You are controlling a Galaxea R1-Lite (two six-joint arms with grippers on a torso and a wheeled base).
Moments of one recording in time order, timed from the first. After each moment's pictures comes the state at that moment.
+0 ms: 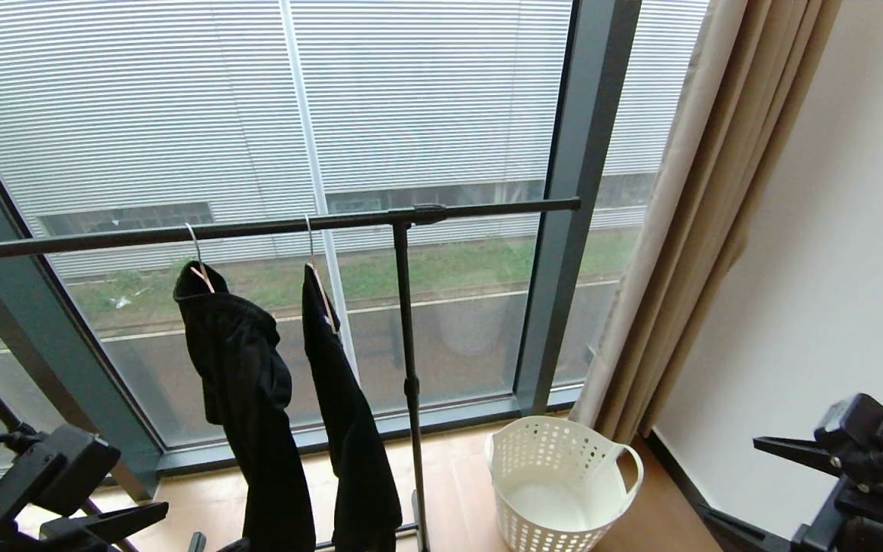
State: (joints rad) left arm -0.40 1.07 -0.20 -0.25 -0.04 -0.10; right arm 0.28 1.17 -0.21 -0.39 0.14 -0.25
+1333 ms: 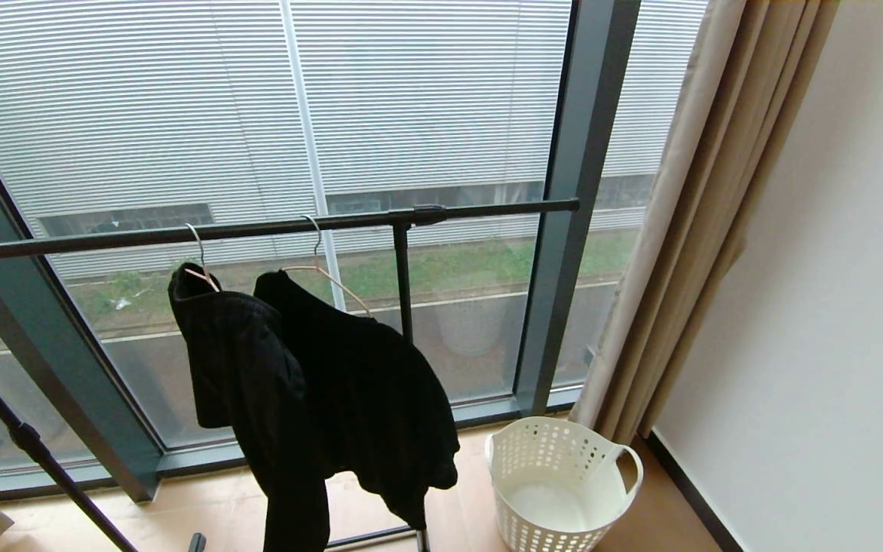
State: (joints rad) left arm -0.36 0.57 -0.01 -0.01 0.02 -0.10; right arm 0.22 0.53 0.00 -0.02 0.02 -0.23
